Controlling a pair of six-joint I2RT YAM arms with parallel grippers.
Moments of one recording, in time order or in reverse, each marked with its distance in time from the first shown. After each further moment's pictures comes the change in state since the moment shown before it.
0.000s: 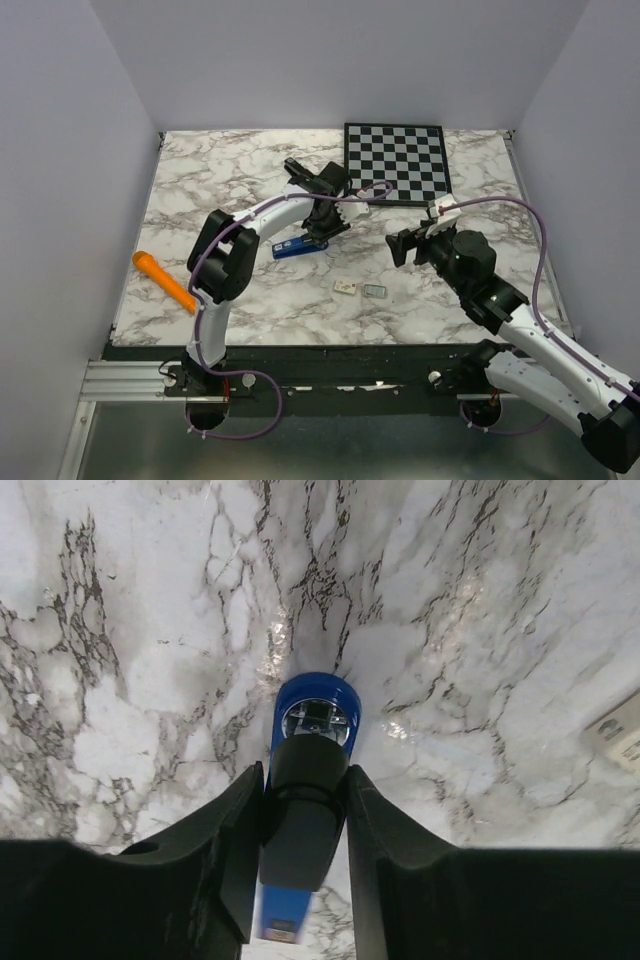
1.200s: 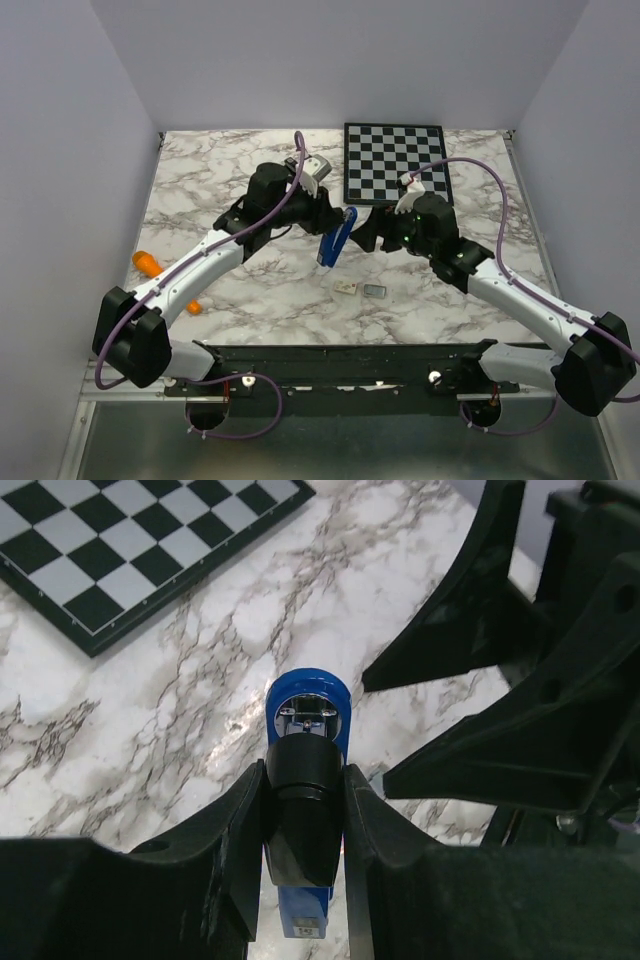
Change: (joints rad) left arm 0.076 -0.679 -0.558 0.713 0.382 -0.713; right arm 0.000 0.391 0.242 -0.071 -0.286 0.407
